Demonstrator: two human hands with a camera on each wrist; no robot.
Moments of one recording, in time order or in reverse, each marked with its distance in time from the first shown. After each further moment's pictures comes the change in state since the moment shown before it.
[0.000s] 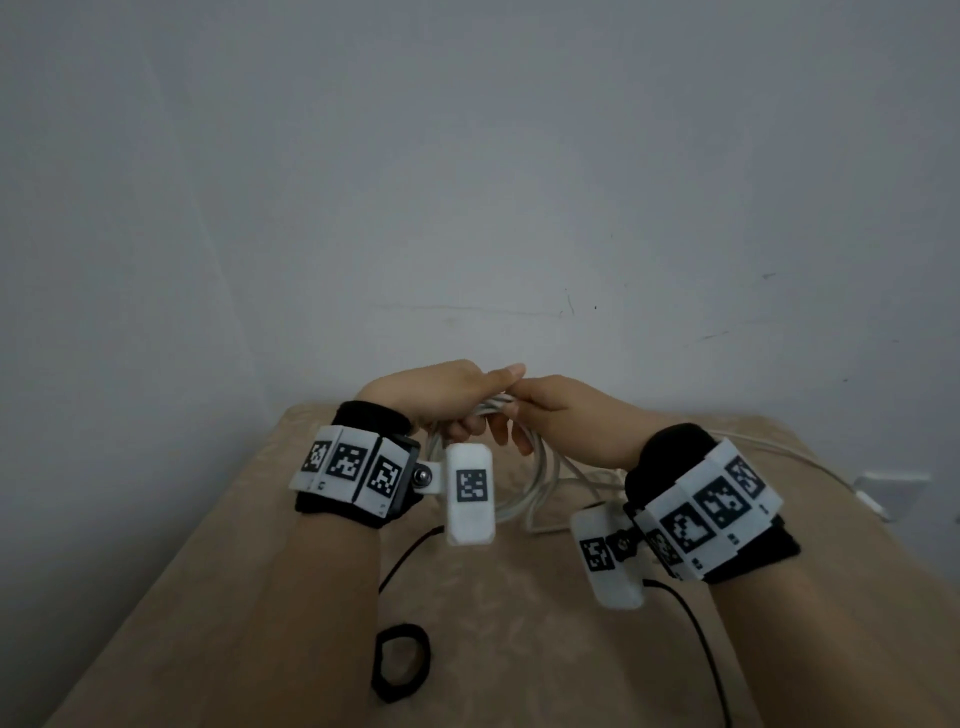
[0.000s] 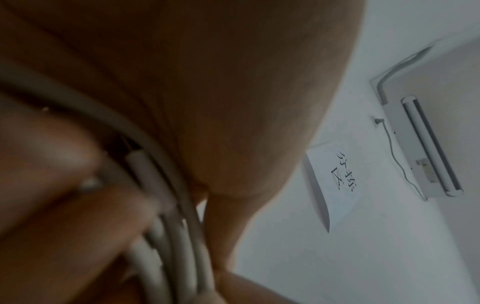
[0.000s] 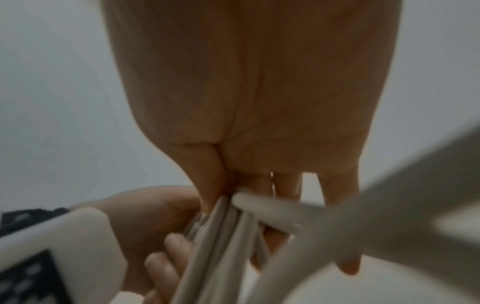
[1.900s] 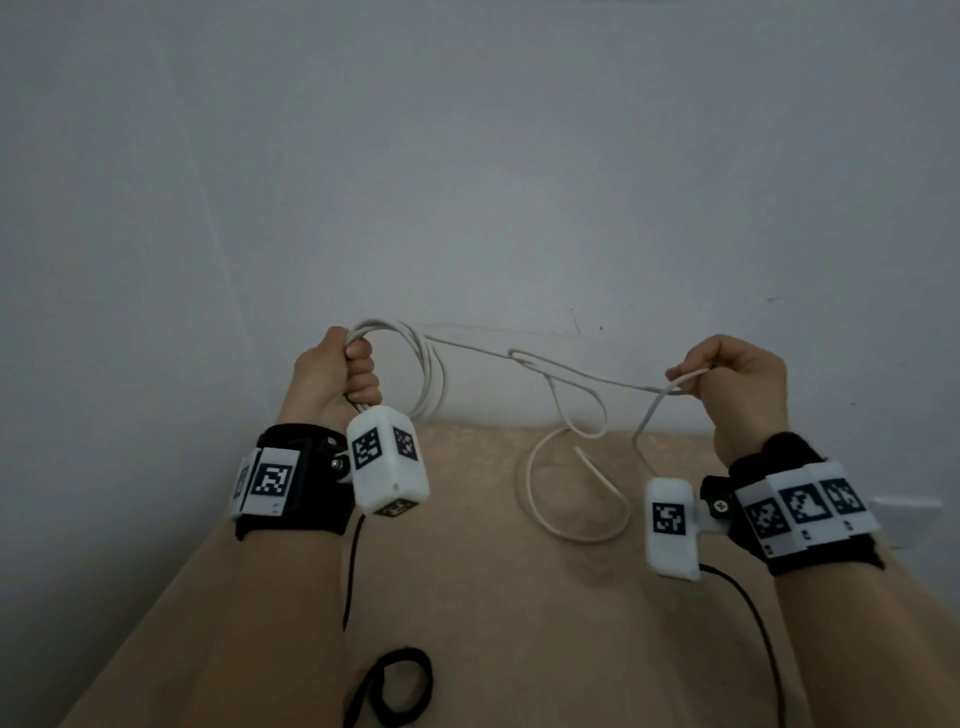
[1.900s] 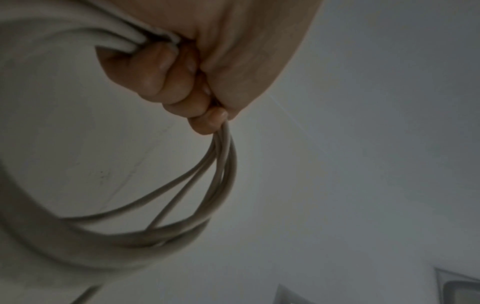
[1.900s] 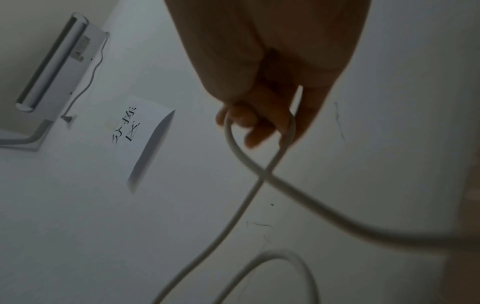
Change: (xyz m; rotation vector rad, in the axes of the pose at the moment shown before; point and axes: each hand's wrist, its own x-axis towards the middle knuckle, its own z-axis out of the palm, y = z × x) left_hand -0.007 -0.051 -0.050 -1.256 0.650 0.018; right_hand -0.029 0.078 -0.047 0.582 1.052 0.200
